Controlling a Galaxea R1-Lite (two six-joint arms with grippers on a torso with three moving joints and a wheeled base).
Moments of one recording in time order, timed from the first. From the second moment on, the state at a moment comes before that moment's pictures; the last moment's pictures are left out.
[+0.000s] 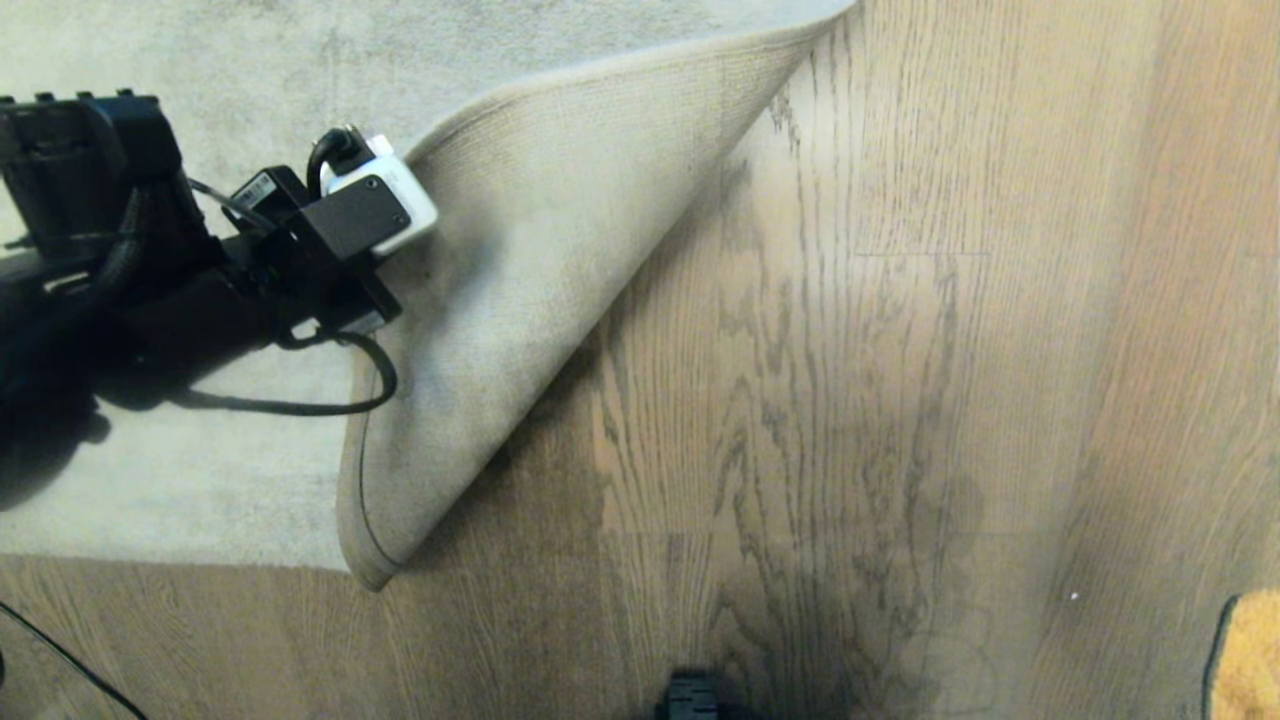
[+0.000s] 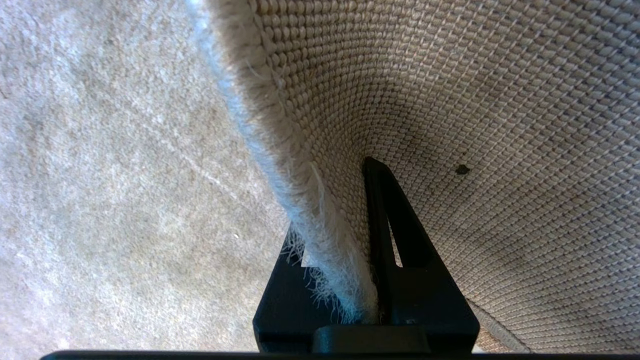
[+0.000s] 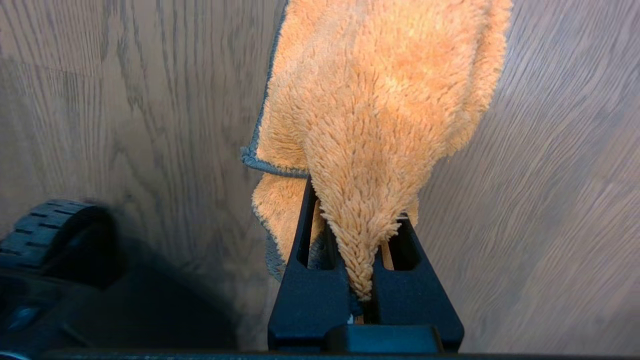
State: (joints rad) left arm -0.30 1.54 -0.99 -0.52 0.17 1.03; right arm 0.00 0.00 0.00 -0.02 0.07 -0.19
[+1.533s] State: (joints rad) left arm -0.30 1.57 -0.98 -0.53 0.28 1.01; right arm 0.37 1.09 -0.23 -0.50 0.57 -0.30
